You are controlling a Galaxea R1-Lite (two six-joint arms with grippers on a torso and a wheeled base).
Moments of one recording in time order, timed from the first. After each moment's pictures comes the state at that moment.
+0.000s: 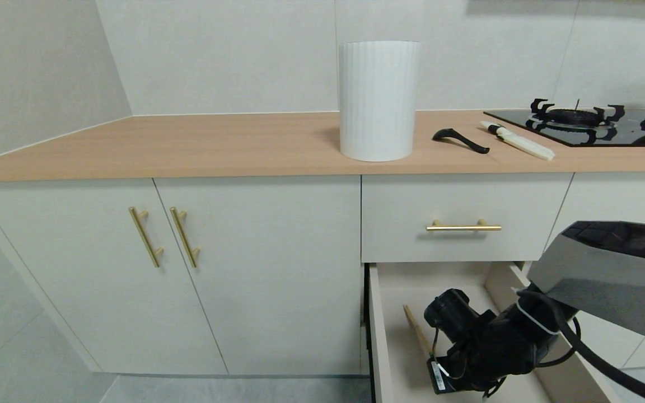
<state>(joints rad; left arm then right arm) 0.00 0.00 0.00 0.00 0.02 0.00 0.57 2.27 -0.88 -0.16 -0.09 0.42</state>
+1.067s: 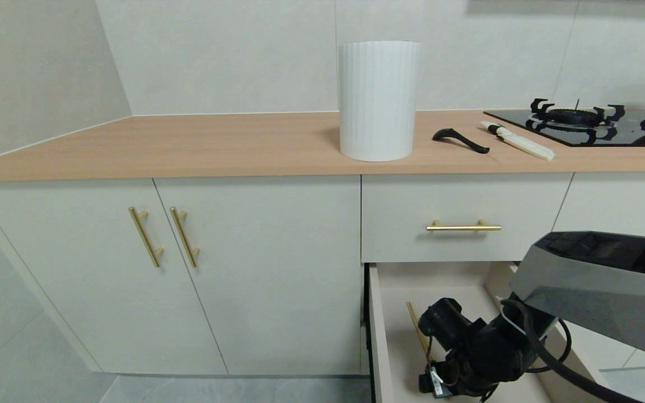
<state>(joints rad) 0.00 0.00 0.00 0.00 0.02 0.00 0.57 2.34 -0.89 -0.19 -0.18 0.43</state>
